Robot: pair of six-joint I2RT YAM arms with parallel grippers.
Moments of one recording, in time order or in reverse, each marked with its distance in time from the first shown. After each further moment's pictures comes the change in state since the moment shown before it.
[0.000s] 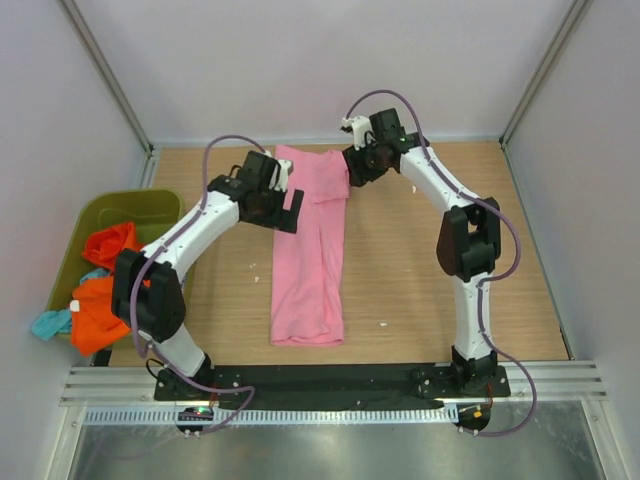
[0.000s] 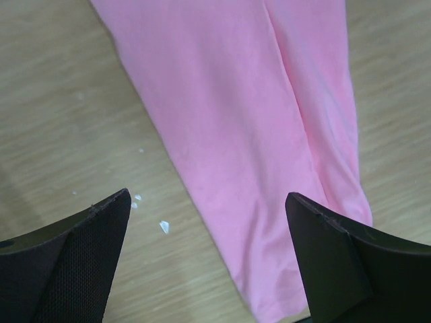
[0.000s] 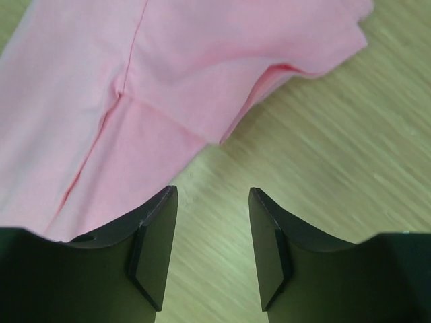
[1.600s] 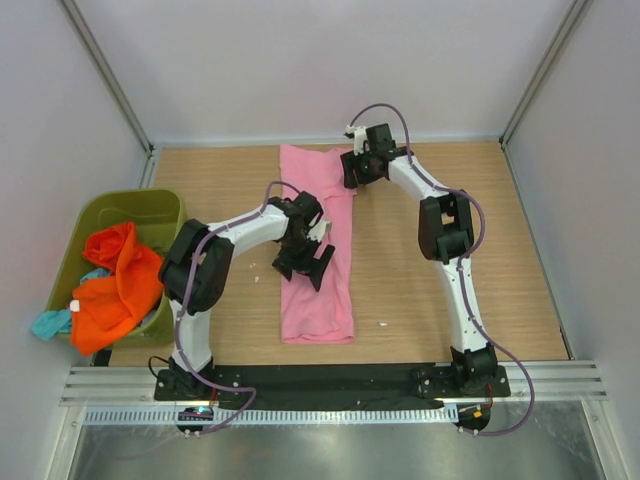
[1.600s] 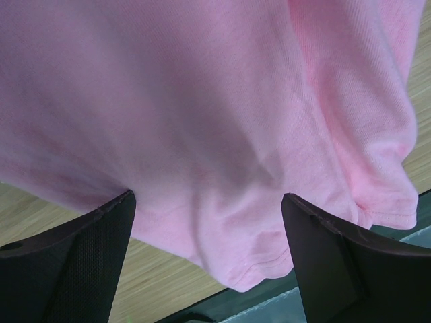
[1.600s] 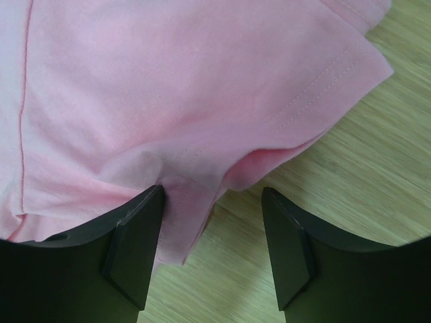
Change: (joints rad) left arm -0.202 0.298 -0.058 -0.138 0.205 -0.028; right arm -0.051 0.367 0.205 0.215 0.011 0.130
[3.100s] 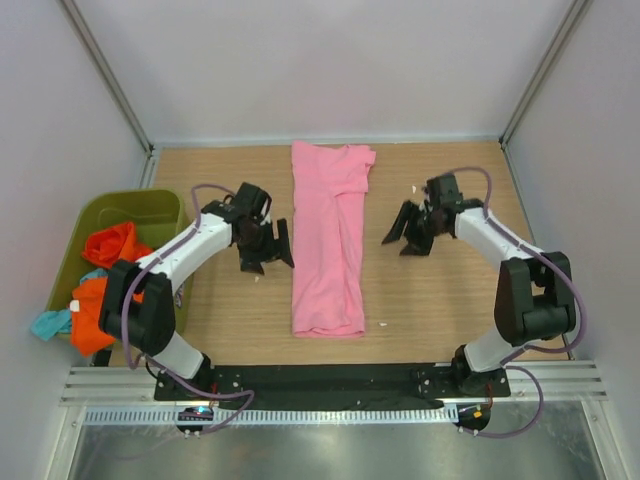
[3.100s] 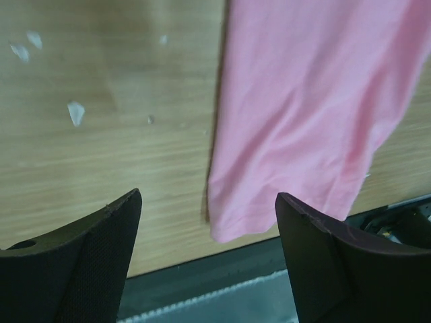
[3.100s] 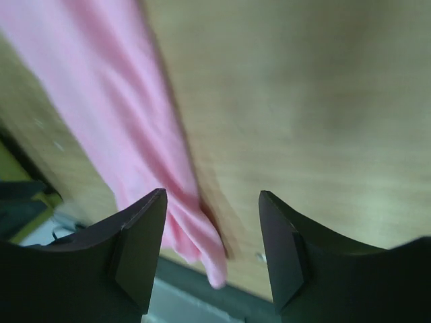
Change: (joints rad) left arm 0.208 -0.413 -0.198 0.067 -0.058 -0.402; right arm -0.140 -0.976 -1.079 -0.074 -0.111 0.700
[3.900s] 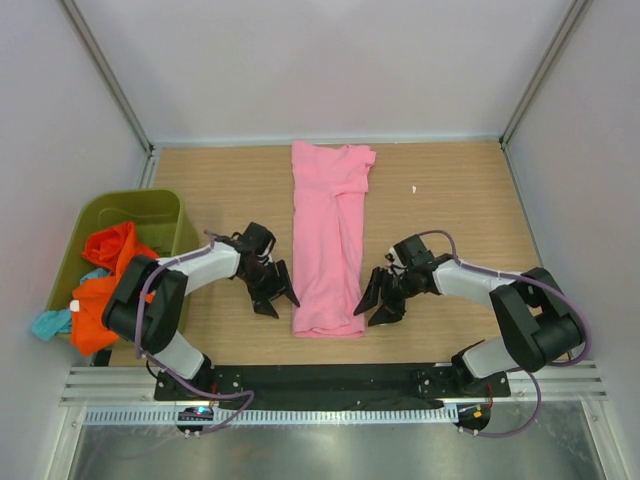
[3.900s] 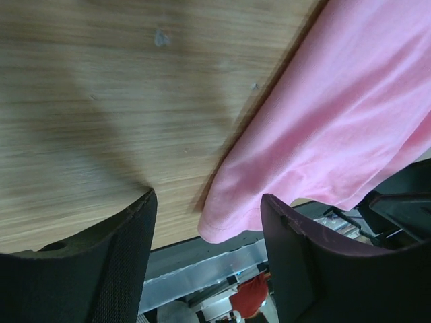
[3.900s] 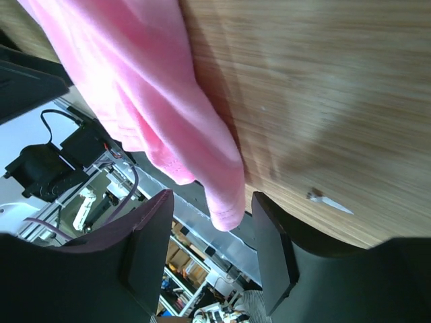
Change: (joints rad) left arm -0.037 0.036 -0.372 0.194 0.206 -0.277; right arm 0.293 -0.111 -0.533 0.204 -0.296 0.265
